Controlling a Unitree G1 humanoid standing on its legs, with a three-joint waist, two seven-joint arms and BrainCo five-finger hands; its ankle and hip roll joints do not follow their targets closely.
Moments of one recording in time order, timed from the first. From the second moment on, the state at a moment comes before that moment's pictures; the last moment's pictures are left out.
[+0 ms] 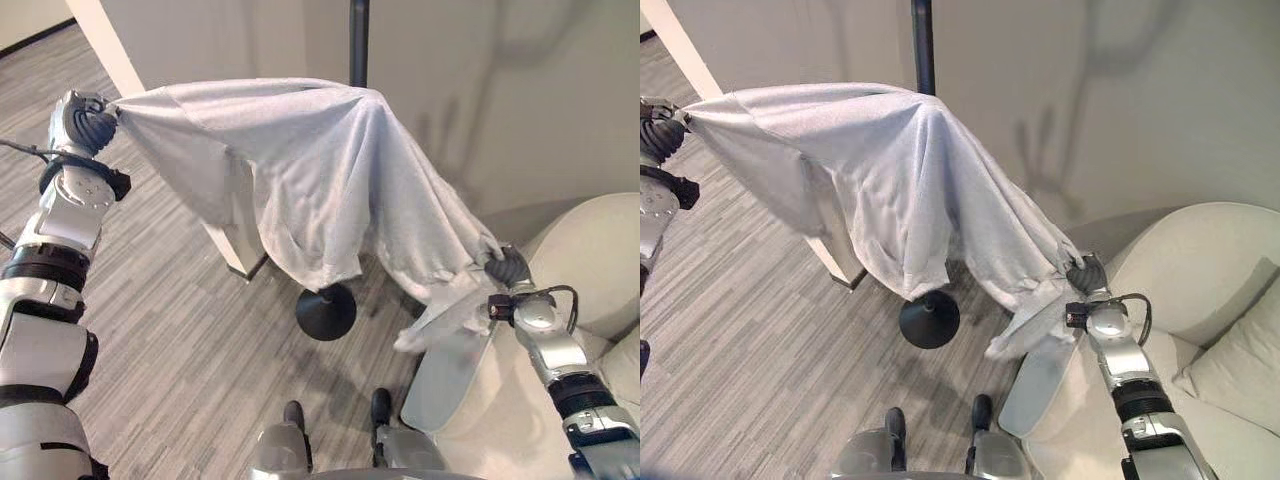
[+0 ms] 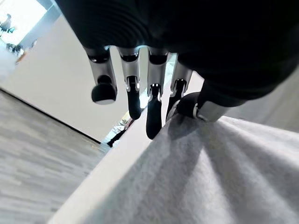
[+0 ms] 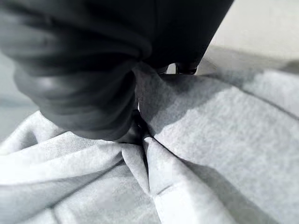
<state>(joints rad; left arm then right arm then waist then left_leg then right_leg) -0.87 0.96 -0.31 0.85 -0.13 -0.02 0.32 -0.30 -0.48 0.11 0.45 0.16 -0.01 -0.12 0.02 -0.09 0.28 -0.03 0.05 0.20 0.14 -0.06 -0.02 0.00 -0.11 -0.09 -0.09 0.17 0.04</state>
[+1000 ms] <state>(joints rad) -0.04 0.55 0.25 0.33 -0.06 -0.02 0.25 -0.05 -0.43 -0.14 0.38 0.09 -0.01 -0.09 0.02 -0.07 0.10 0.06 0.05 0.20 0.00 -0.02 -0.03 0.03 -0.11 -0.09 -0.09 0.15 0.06</state>
